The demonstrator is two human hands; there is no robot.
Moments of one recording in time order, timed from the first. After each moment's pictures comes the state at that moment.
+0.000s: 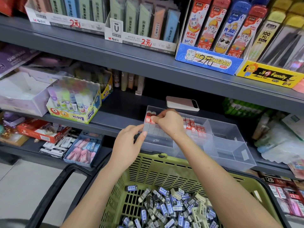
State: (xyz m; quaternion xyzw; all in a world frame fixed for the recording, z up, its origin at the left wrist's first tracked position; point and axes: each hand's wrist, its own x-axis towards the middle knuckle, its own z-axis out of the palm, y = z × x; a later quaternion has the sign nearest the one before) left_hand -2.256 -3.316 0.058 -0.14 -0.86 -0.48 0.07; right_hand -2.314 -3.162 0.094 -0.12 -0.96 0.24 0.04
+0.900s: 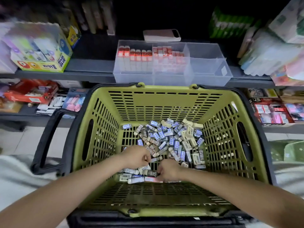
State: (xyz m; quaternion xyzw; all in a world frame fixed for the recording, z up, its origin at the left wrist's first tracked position) left_hand -2.111 -3.296 -0.045 -0.37 -0.83 -0.10 -0.41; right_hand -2.025 -3.143 -0.093 -0.02 -0.87 0.24 -0.43
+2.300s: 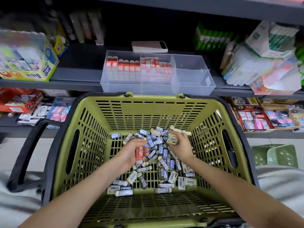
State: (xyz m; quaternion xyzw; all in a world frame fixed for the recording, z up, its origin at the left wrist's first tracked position) left_hand -2.119 -3.261 -0.036 0.15 -0.56 -0.67 -0.46; right_hand -2.059 -3.055 -0.093 -0.26 -0.88 0.41 -0.03
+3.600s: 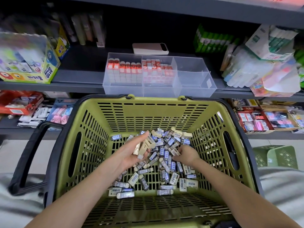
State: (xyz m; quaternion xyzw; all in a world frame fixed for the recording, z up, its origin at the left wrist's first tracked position) left_hand -2.128 -3.264 -0.020 0.21 -0.47 -0.71 -0.49; right_hand -2.052 -3.044 -0.079 -0.28 -0.89 0.22 -0.28
